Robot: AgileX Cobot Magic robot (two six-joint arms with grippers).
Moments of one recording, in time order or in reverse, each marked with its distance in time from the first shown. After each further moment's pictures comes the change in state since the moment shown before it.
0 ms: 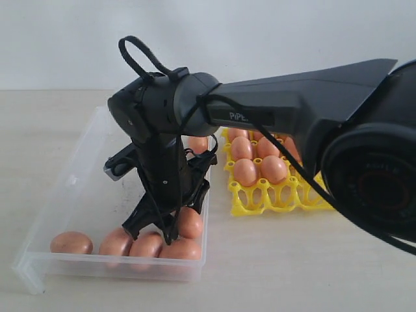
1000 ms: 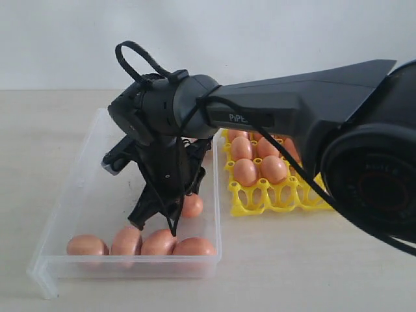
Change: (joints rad) left arm 0.000 0.000 0.000 0.000 0.000 0.000; right arm 0.005 0.000 0.009 -0.120 -0.109 -0.044
